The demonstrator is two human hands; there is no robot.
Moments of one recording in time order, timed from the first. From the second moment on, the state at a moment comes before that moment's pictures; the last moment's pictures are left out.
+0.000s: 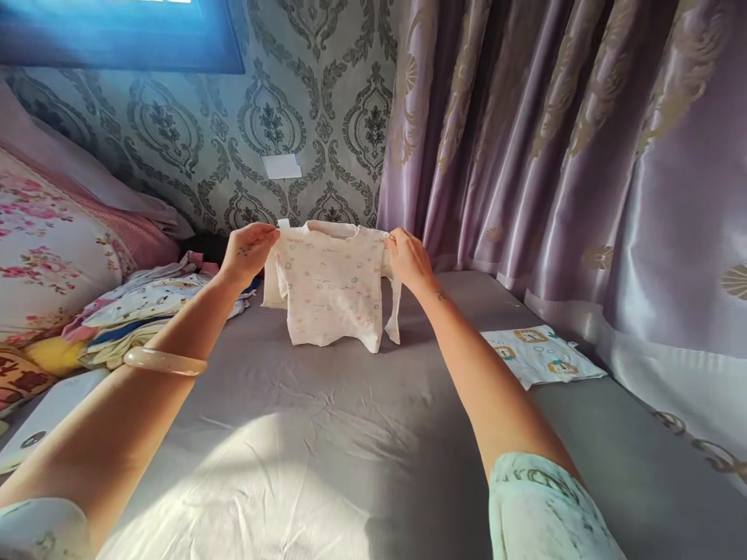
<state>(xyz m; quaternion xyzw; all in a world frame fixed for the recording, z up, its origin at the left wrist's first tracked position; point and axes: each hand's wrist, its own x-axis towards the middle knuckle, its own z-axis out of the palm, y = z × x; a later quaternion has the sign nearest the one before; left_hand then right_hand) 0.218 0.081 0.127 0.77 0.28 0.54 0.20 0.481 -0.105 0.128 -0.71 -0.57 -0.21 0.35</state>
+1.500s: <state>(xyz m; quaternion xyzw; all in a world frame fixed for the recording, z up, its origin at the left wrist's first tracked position) 0.222 0.054 -0.060 0.88 0.44 0.19 0.00 0.474 -0.106 -0.042 -0.82 -0.57 -0.01 0.09</state>
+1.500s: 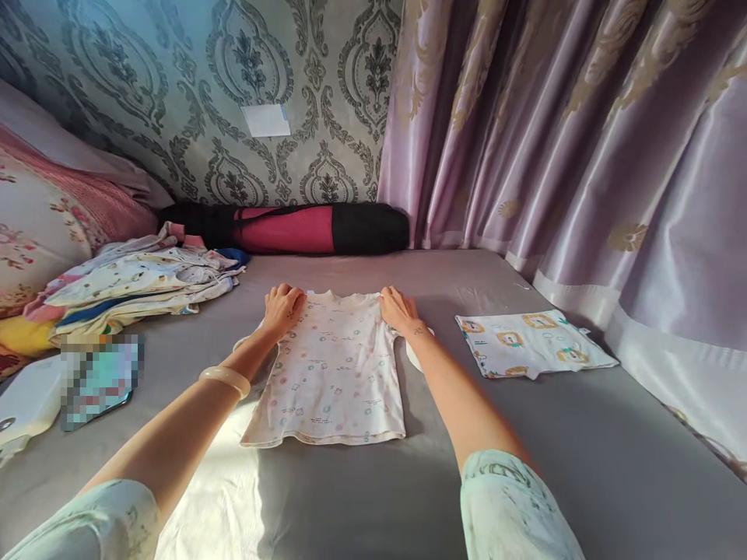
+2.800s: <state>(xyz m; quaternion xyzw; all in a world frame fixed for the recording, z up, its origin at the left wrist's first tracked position) 0.295 0.123 -0.059 0.92 0.39 0.08 0.08 0.479 0.012 -0.054 -0.78 -0.62 0.05 0.10</state>
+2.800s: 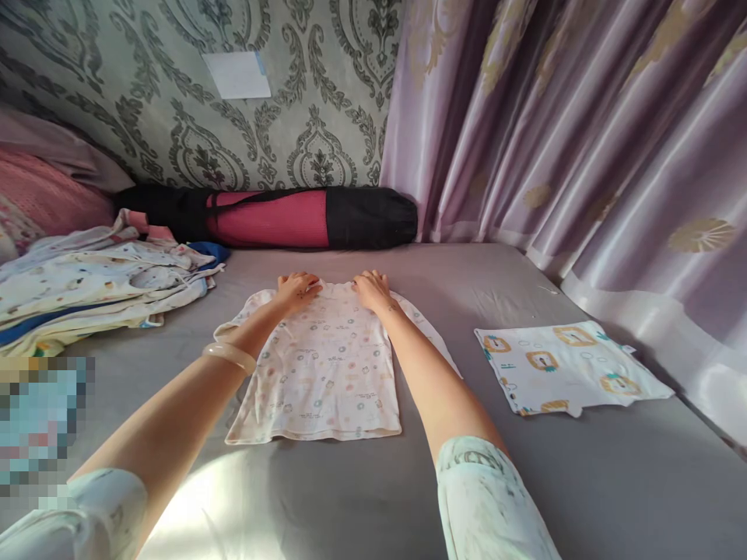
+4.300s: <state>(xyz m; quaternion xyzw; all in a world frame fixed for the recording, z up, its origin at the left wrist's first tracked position) 0.387 0.015 -0.094 0.95 0.18 0.19 0.15 0.522 -0.192 -0.012 -0.90 -0.41 0.18 0.04</state>
